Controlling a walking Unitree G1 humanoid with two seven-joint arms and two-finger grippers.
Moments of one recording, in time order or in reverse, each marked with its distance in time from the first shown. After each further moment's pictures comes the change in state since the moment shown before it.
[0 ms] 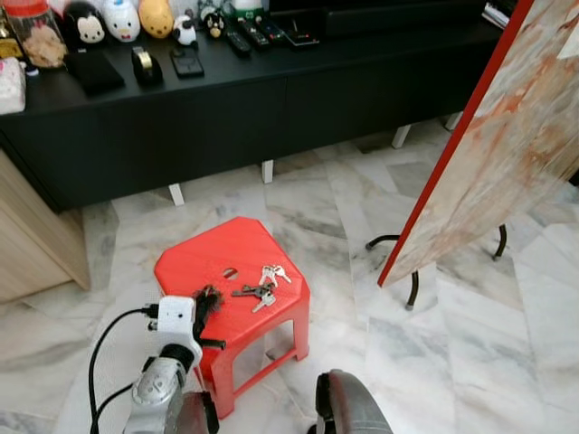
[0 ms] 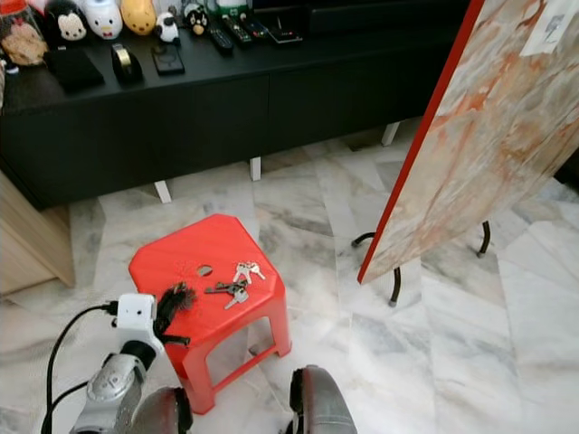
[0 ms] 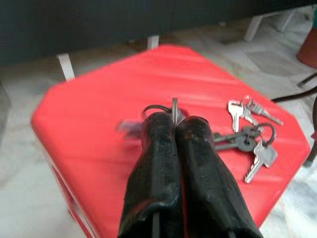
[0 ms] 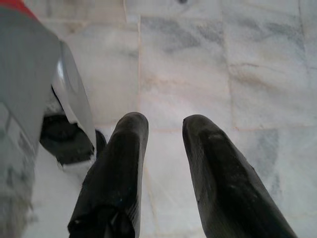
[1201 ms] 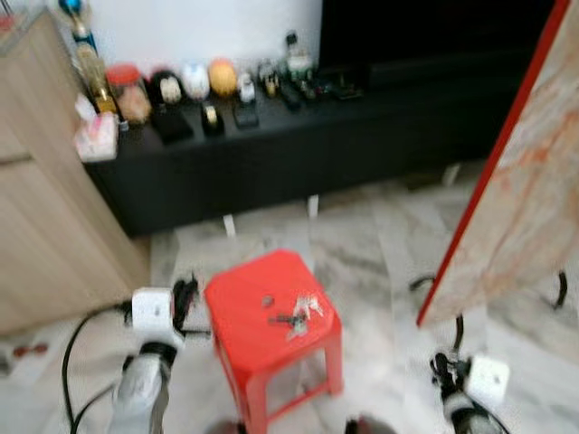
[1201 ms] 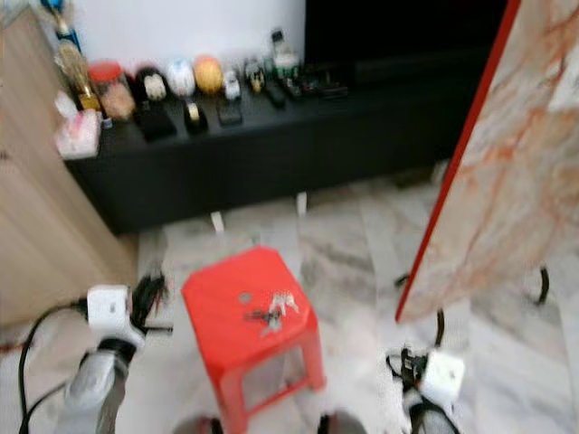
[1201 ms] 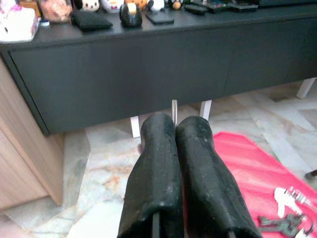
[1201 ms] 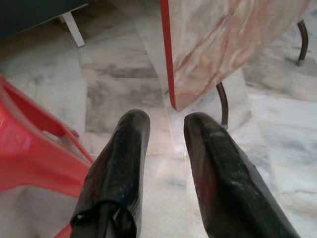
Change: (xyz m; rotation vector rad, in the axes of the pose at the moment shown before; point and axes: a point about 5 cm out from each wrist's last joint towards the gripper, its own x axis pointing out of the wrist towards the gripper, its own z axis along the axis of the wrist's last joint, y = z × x) left arm -0.014 0.010 0.032 0.005 -0.113 0.061; right arm 0.058 -0.020 0.119 0.102 -0.293 -0.037
